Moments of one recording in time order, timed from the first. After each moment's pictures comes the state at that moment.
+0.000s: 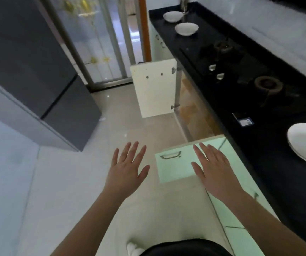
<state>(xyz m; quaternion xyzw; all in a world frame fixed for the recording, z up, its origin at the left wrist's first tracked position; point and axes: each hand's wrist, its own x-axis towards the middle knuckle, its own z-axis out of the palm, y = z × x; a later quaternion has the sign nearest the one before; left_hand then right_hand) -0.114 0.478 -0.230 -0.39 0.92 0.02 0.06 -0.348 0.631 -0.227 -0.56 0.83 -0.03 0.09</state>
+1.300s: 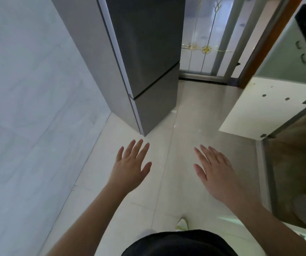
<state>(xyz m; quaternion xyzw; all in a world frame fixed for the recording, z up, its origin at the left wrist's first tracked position) 0.177 0.243 -0.251 -0.60 0.79 0.09 0.05 -0.104 0.273 -0.255 -0.75 0.65 0.02 0.10</state>
